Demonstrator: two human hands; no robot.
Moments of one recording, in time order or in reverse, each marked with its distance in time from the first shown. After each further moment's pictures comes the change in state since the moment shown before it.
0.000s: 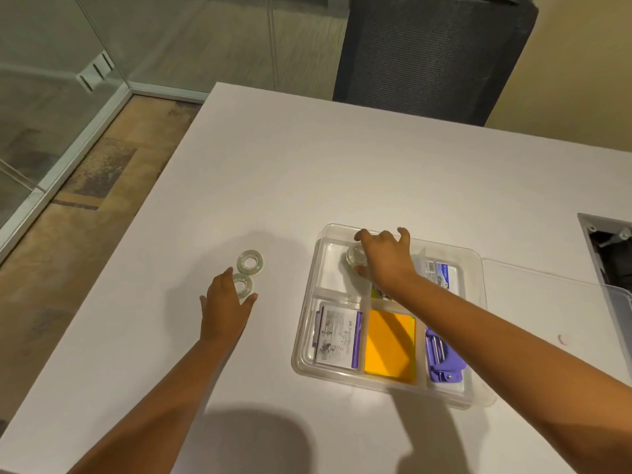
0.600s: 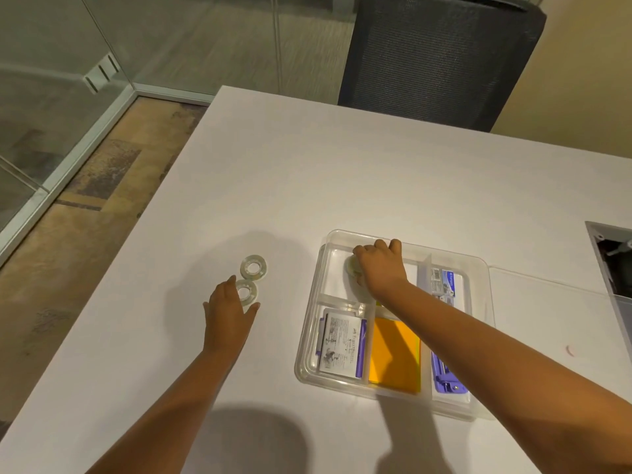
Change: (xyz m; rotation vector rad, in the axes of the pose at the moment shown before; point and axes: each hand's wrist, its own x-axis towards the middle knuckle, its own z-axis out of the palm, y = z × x) left_hand -0.001 -0.005 0.007 0.039 0.033 0.032; right_hand 0.013 -0.009 0.014 -0.169 -0.082 -0.036
